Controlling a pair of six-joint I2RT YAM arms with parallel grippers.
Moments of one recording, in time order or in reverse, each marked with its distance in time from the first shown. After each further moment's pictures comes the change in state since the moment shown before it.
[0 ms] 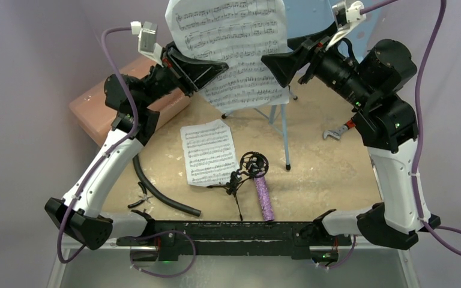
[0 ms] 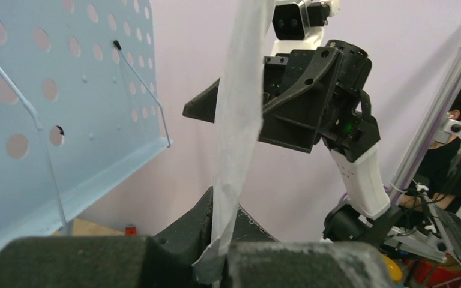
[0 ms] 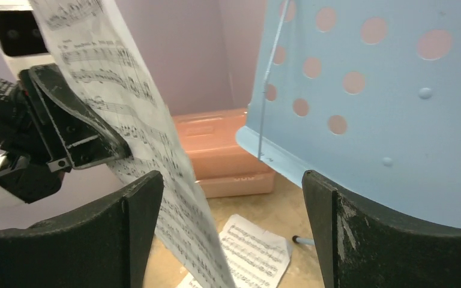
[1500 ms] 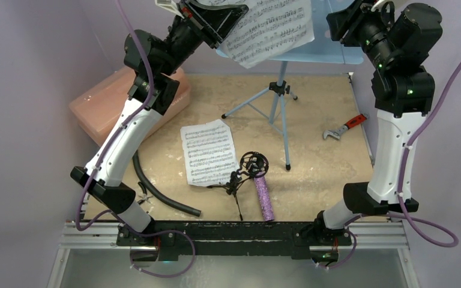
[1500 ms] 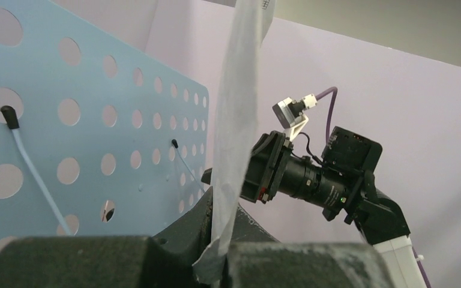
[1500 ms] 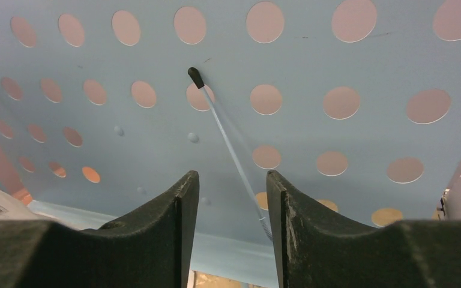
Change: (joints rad) left arm -0.105 0.356 0.594 -0.248 -0.314 0.122; right arm -0.447 0.240 0.349 -0.196 0.127 0.032
